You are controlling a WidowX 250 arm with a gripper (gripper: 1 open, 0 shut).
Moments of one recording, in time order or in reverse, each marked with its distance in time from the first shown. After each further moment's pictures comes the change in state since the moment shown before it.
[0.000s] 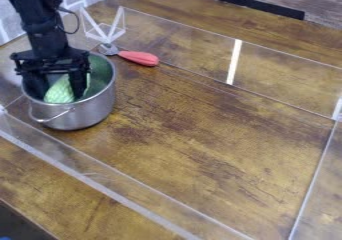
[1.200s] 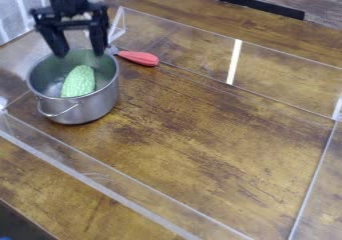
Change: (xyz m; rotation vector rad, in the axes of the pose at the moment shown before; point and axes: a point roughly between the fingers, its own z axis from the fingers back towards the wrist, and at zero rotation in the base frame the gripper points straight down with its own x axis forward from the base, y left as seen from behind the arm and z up) arm 0.028 -0.032 0.066 -0.062 -0.035 -0.077
